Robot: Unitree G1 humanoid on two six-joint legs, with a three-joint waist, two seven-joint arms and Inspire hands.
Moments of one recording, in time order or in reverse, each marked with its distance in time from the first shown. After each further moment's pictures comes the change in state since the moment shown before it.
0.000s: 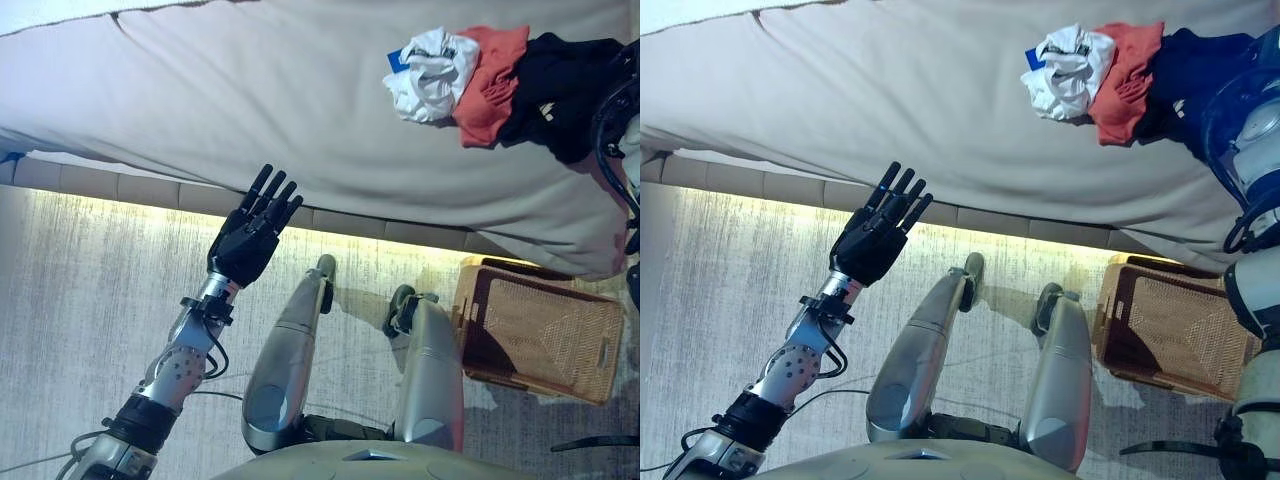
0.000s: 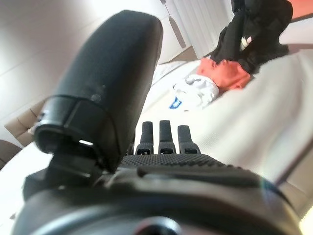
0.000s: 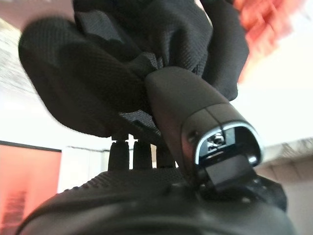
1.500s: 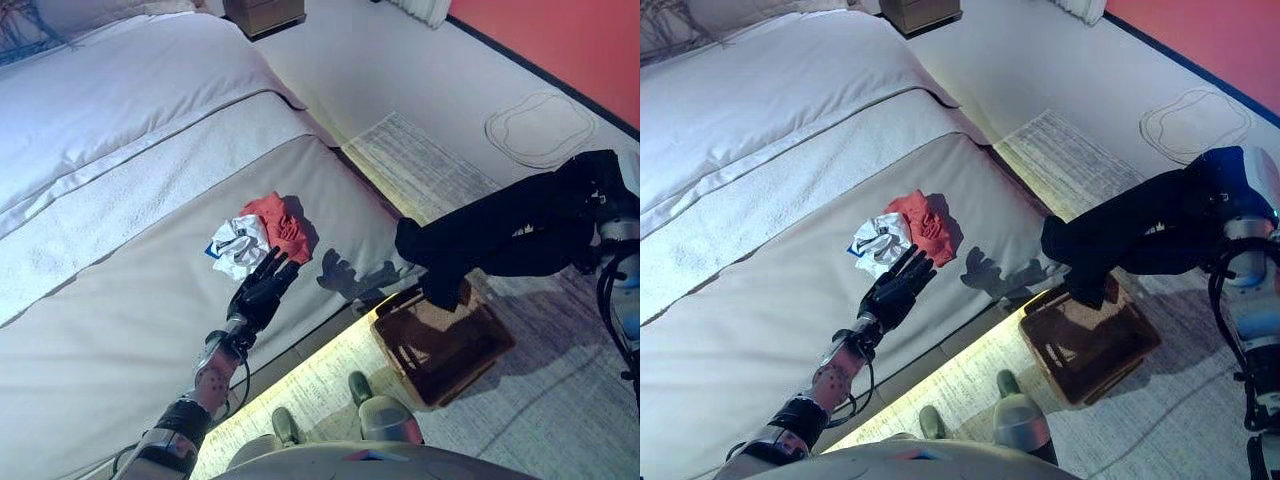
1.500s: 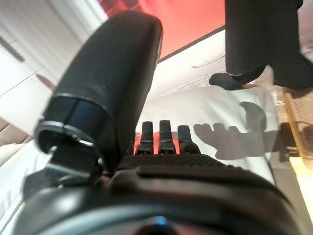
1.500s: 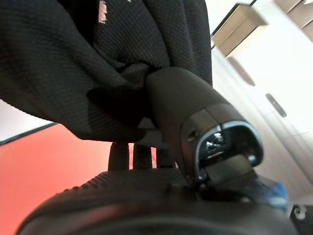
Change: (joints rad) left arm -0.051 -0.225 0.054 0.586 0.297 0.065 0.035; right arm 1.061 0.083 -0.731 -0.782 0.070 -0.122 -0.087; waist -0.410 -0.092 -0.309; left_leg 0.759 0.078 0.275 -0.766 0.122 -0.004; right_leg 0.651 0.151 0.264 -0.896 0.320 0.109
